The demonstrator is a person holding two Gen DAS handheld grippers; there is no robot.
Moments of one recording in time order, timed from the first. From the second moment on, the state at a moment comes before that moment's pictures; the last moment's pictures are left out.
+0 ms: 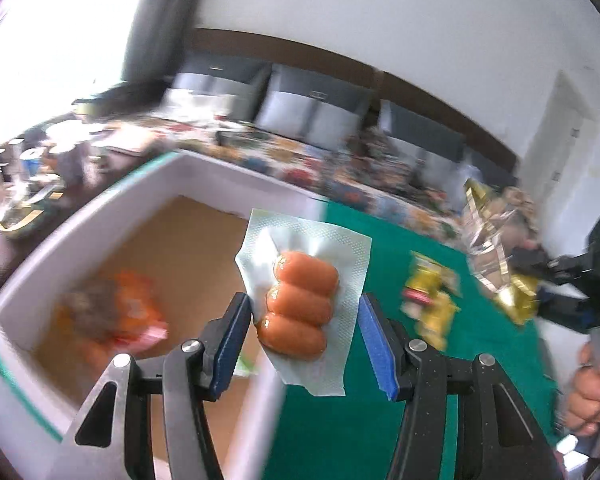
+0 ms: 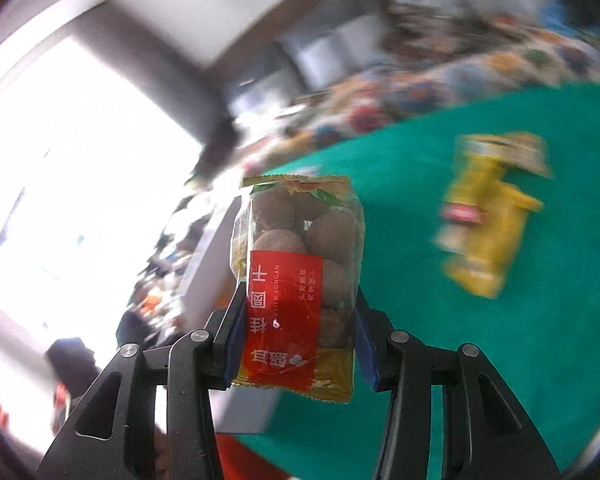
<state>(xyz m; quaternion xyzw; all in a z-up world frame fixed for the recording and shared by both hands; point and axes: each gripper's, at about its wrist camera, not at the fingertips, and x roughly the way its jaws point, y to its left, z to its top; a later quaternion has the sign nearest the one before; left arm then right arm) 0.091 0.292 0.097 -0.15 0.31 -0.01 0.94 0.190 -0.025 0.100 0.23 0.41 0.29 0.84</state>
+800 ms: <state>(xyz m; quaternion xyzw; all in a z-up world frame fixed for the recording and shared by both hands) 0.099 0.220 0.051 -0.13 0.33 -0.02 0.93 0.180 -0.119 -0.050 -0.04 0.43 0.02 0.90</state>
